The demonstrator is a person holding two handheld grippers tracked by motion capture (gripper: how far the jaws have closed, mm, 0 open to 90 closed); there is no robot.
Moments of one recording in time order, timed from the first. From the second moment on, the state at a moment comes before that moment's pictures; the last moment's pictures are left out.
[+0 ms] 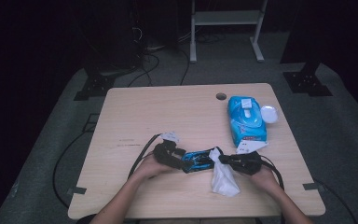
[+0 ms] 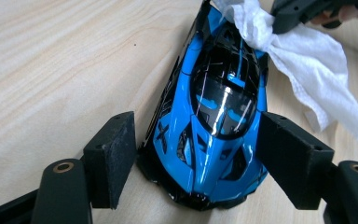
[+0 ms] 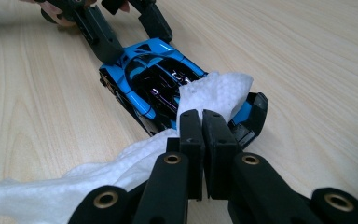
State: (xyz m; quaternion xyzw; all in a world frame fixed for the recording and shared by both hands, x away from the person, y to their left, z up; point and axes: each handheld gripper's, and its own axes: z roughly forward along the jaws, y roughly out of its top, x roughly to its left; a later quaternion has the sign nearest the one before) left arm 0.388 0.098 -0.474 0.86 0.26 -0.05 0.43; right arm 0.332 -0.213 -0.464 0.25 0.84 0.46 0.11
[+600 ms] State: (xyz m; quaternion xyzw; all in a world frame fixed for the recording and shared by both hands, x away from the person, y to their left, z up) left arm 0.378 0.090 -0.472 0.87 0.25 -0.04 0.43; right arm 0.321 -0.211 -0.467 0.25 0.84 0.46 0.14
